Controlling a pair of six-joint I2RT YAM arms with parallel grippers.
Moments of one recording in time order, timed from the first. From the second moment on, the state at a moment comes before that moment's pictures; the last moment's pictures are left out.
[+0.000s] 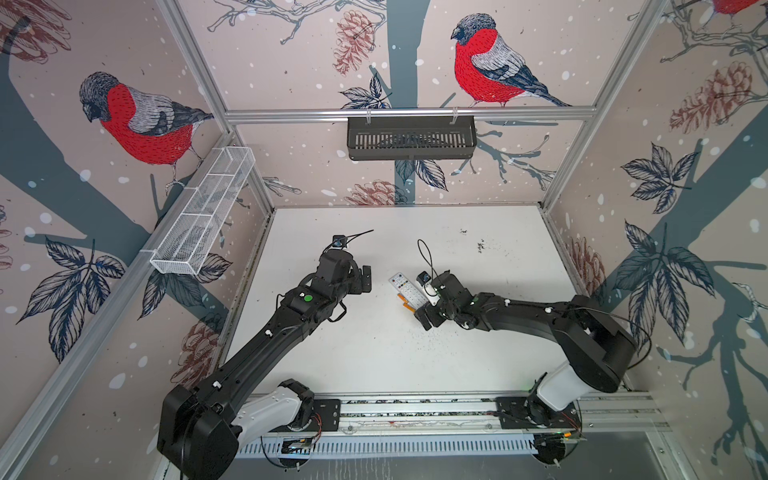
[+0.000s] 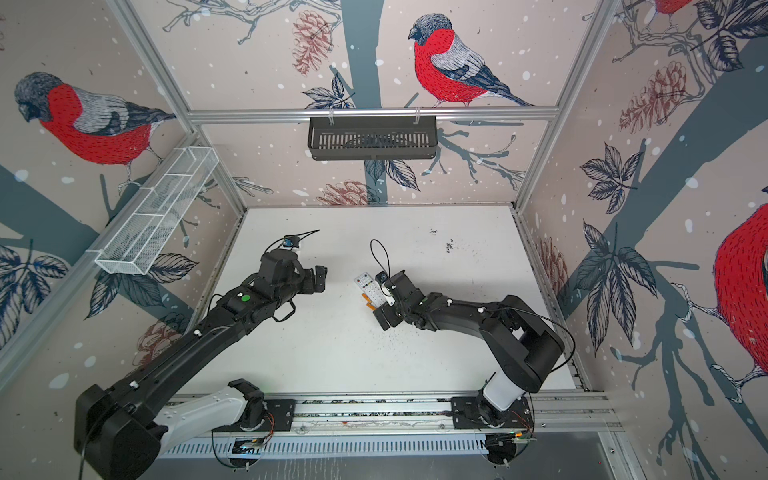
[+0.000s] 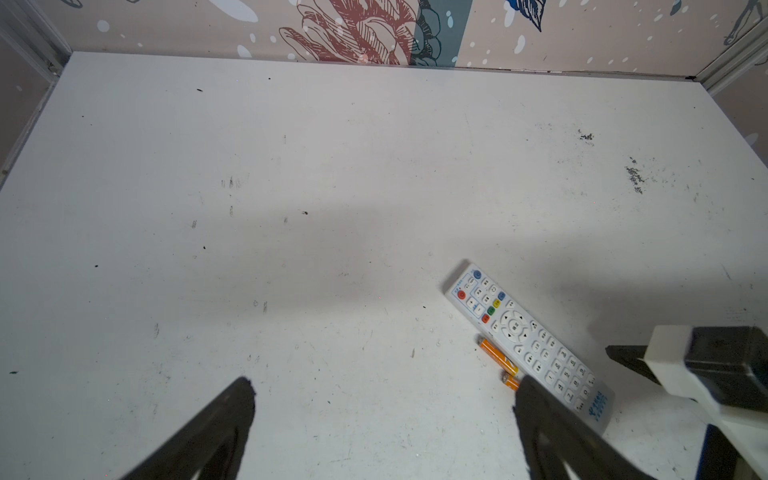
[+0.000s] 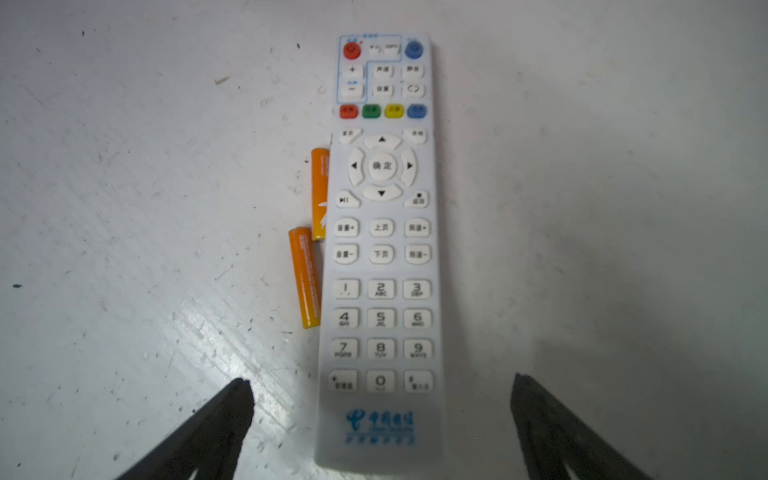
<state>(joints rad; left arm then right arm) -0.51 1.09 0.87 -0.44 -0.21 -0.34 0.80 1.61 0.78 -0.09 0.01 0.05</state>
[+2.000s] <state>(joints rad) -0.47 1.15 0.71 0.85 0.93 -0.71 0.55 1.03 0.79 0.10 -1.07 0.35</state>
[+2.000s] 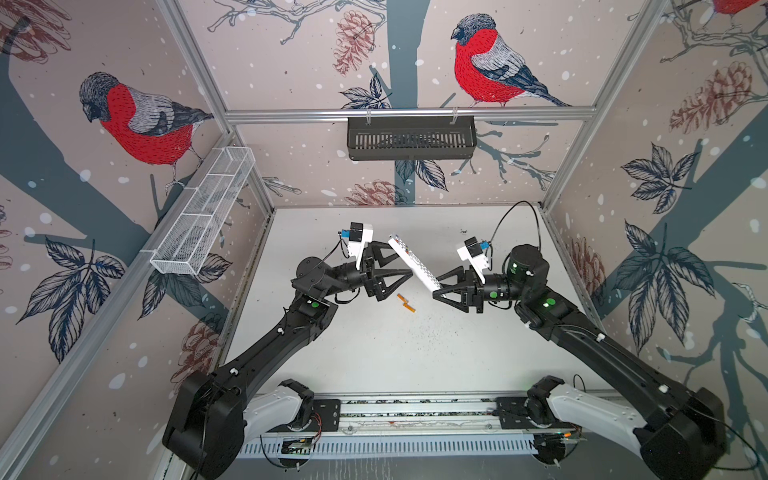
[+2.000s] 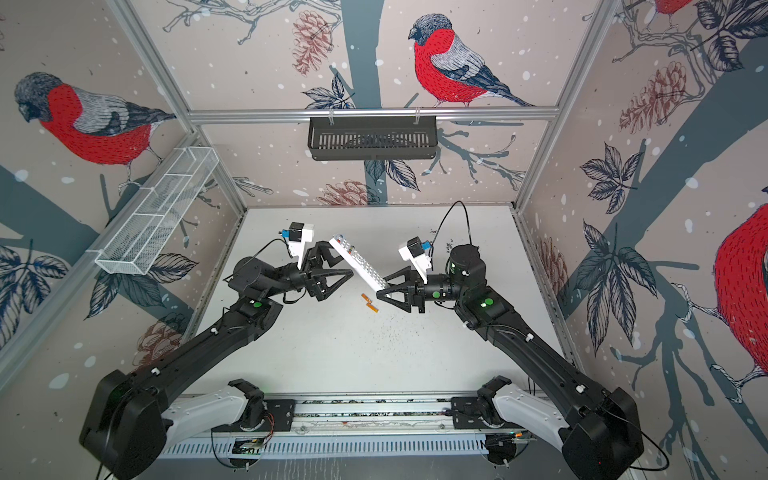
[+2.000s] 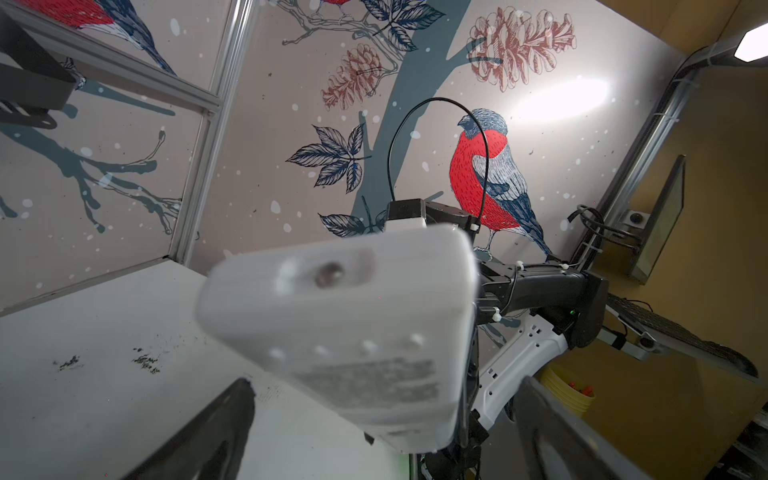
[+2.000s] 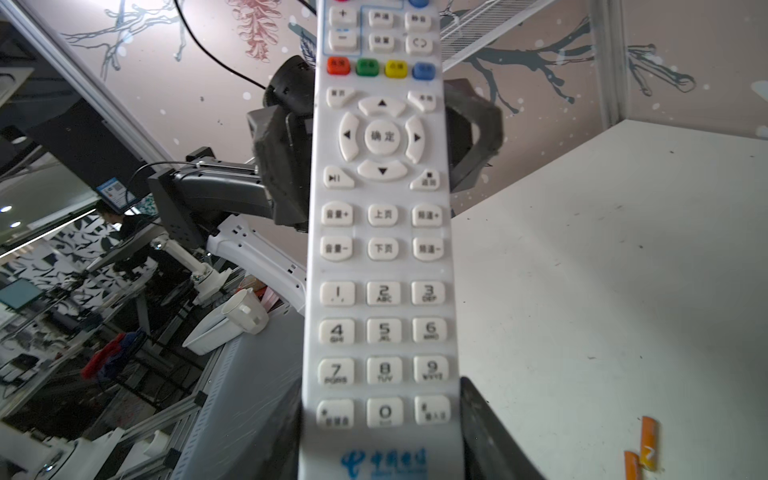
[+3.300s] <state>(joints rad) -0.47 1.10 0.84 0.23 0.61 -0.55 0.80 1.11 0.89 -0.06 -0.48 0.12</state>
